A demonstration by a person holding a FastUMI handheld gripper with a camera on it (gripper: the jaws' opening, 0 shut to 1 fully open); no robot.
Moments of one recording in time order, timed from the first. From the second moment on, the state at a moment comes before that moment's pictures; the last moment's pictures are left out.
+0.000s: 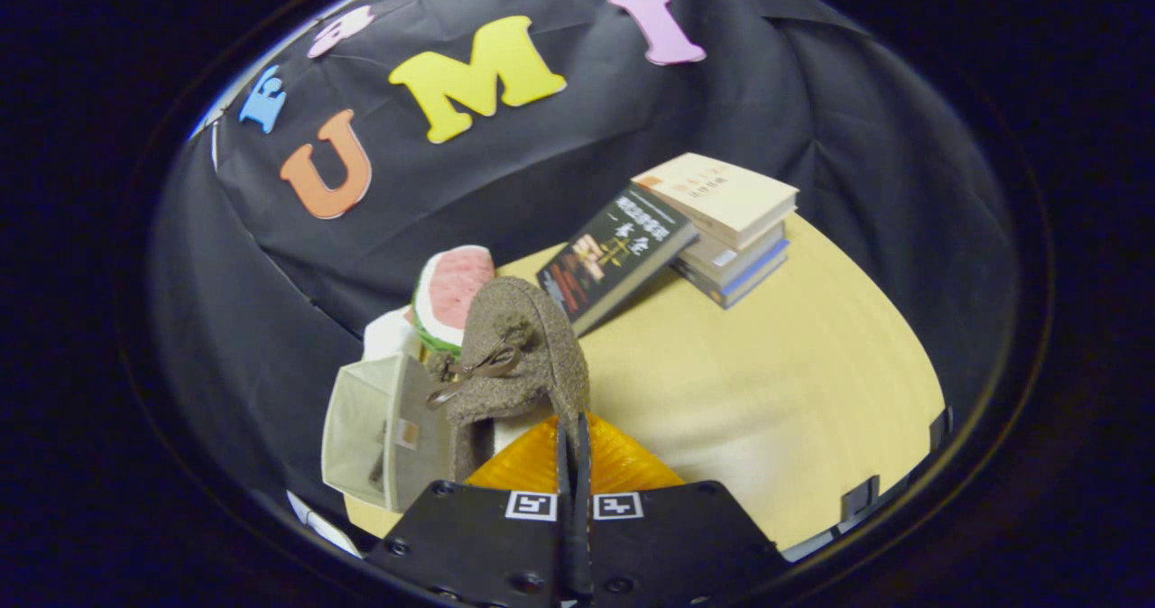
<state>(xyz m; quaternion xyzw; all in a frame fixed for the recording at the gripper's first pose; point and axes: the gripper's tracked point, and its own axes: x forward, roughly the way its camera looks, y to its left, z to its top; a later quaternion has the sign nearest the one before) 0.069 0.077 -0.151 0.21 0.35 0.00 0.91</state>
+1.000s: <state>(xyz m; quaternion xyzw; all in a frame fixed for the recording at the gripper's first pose) 0.079 0.313 -0.202 0.17 0.39 -0.06 0.90</state>
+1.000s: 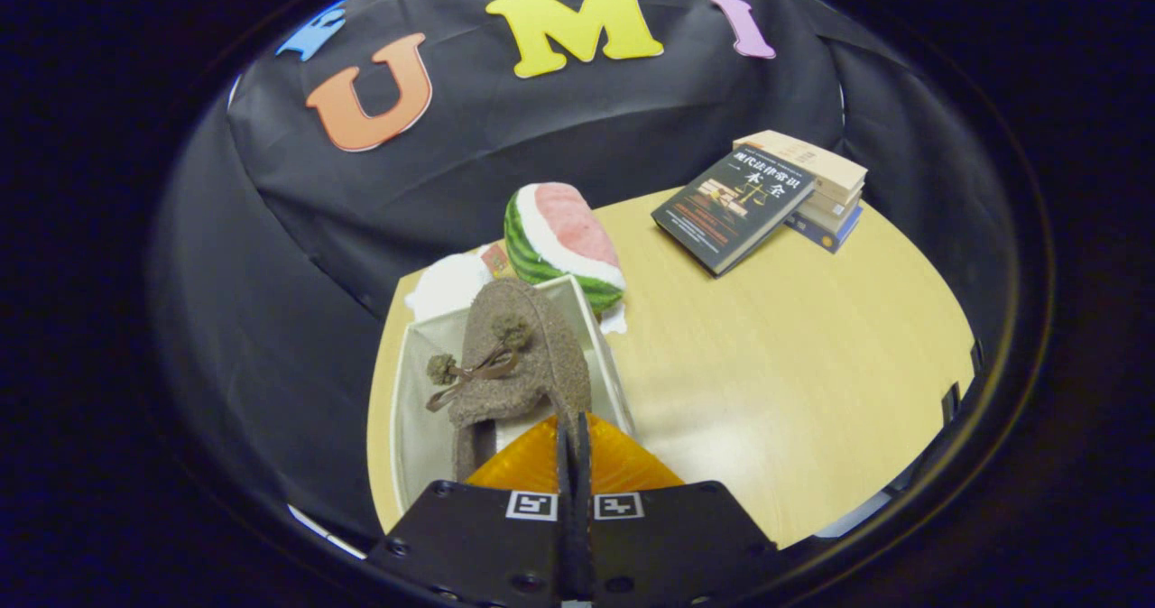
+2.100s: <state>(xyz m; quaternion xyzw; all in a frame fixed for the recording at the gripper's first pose) 0.062 0.275 -0.149 0.11 0.30 -0.02 0.95</state>
